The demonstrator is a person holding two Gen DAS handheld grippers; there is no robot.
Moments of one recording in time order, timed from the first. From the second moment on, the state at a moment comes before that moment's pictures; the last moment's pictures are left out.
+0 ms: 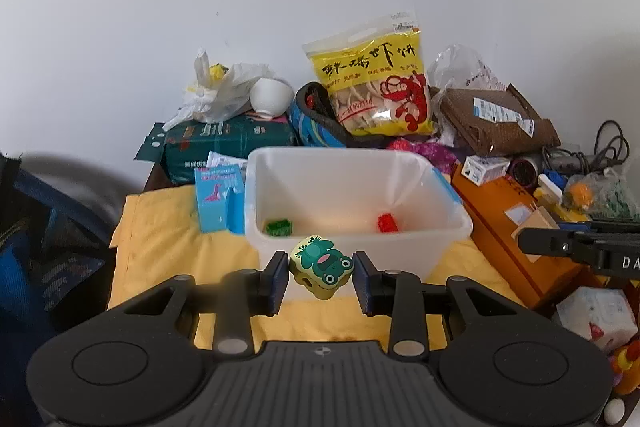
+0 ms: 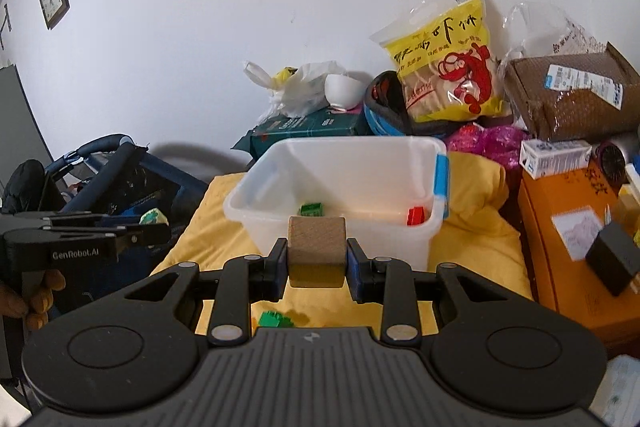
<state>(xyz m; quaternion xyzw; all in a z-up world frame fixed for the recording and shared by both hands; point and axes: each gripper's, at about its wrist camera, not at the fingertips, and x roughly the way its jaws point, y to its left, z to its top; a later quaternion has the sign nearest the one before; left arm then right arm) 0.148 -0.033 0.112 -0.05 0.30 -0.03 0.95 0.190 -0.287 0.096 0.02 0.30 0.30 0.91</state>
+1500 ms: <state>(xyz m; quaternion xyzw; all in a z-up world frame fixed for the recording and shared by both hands) 0.287 -0.019 0.103 -0.04 0.36 -0.01 0.93 0.339 -0.235 0.097 -0.03 0.35 0.26 0.90</state>
